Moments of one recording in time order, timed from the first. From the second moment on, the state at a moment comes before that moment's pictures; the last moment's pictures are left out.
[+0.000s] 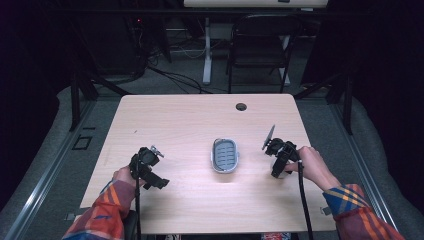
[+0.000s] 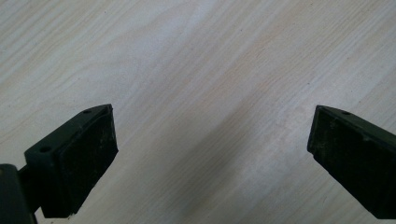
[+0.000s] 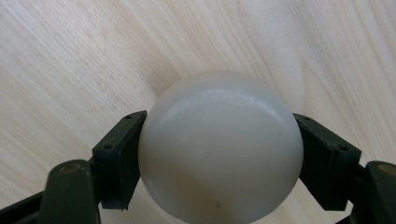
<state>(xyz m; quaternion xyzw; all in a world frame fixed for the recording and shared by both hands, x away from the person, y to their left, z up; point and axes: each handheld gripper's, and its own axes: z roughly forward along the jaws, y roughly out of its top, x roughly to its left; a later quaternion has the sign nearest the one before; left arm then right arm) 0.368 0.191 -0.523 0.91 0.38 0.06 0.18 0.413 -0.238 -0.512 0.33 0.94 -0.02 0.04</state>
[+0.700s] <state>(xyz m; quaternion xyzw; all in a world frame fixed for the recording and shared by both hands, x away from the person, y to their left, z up) 0.368 0.192 -0.523 0.91 0.37 0.06 0.18 0.428 -0.209 -0.501 0.31 0.95 -0.02 0.04</state>
